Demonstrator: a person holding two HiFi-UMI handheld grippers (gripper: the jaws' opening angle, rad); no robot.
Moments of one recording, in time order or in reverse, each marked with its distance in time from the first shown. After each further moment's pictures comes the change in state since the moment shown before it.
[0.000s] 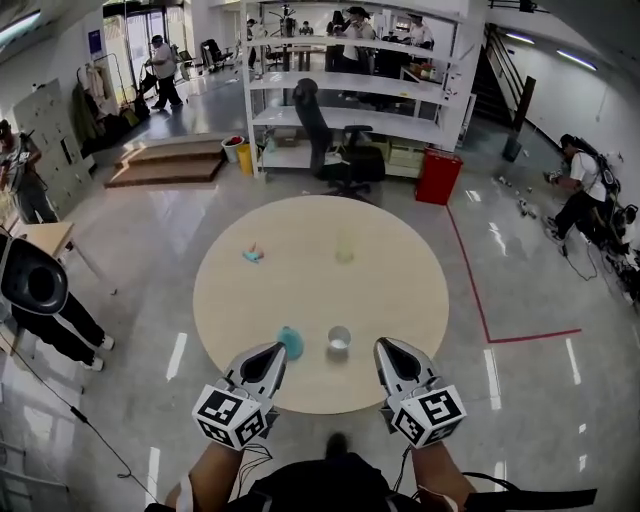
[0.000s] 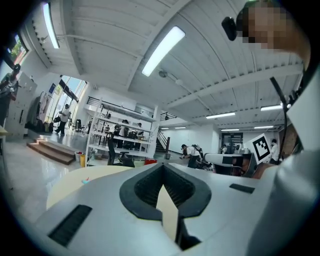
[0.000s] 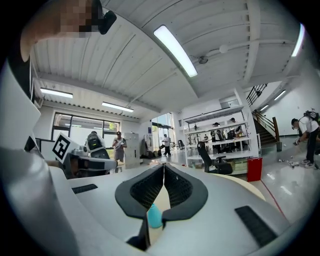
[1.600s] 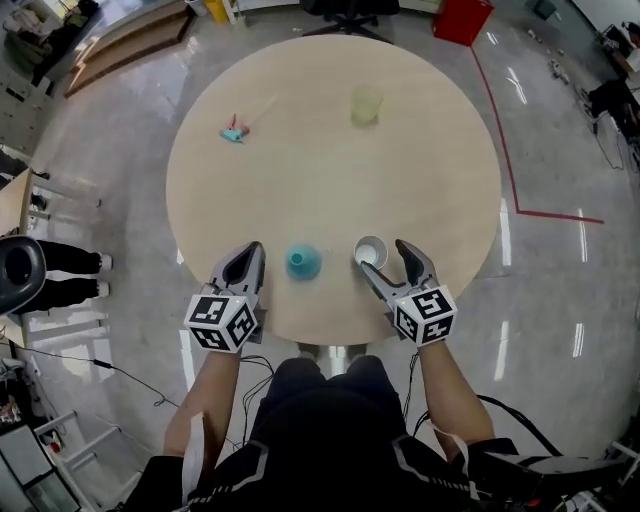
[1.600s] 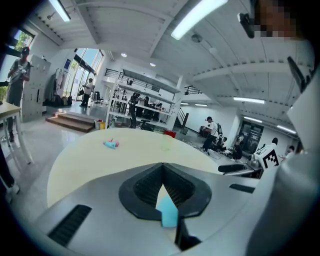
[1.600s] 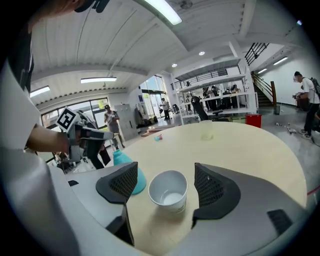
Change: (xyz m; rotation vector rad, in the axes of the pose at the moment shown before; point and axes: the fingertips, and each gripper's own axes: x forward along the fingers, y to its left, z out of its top) left arm 0.091 0.197 -0.154 -0.156 0.316 0.172; right arm 0.131 -0.071 -0.245 0.145 0.428 -0.024
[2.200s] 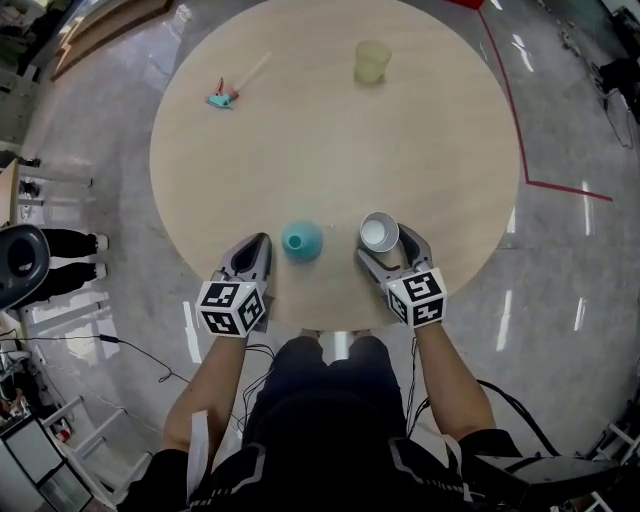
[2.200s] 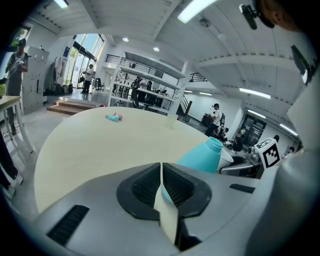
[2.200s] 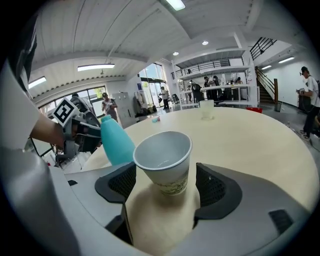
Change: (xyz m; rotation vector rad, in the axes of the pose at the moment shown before) left arm 0.028 0.020 -0.091 -0.036 0.170 0.009; right arm 0.036 -0.004 -0.076 -0.020 0.128 -0.019
